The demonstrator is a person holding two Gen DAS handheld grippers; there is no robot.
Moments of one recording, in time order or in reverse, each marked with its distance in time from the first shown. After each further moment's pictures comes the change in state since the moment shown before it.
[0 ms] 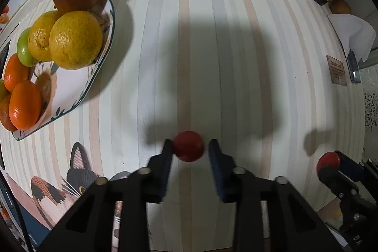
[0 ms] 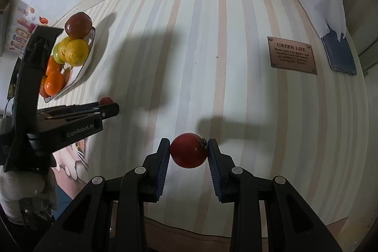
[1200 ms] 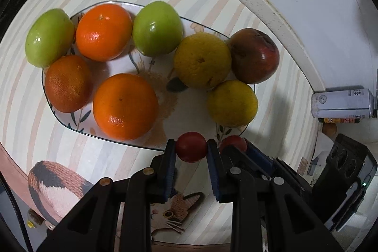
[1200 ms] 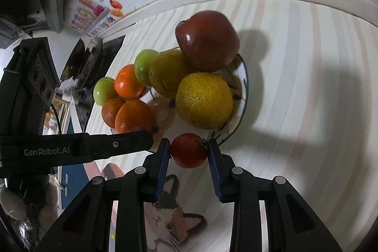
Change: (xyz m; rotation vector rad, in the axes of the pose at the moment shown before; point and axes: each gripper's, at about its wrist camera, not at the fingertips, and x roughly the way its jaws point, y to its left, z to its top) left arm -0.058 0.199 0.008 -0.559 -0.048 -0.261; right arm 0.085 0.186 0.106 -0.254 -0.016 0.396
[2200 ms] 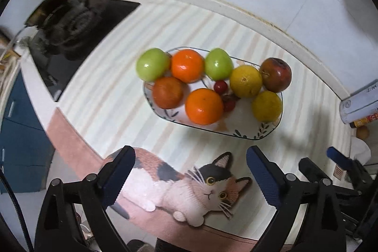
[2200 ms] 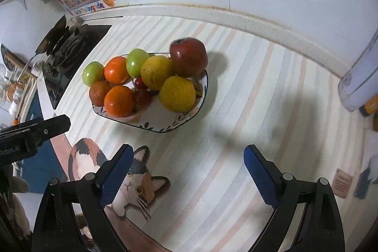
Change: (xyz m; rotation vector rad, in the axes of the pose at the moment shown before) left arm -0.100 0.010 -0.070 0.024 -0.314 0.360; right arm -0.090 0.045 -0.018 -0.170 -0.012 -0.328
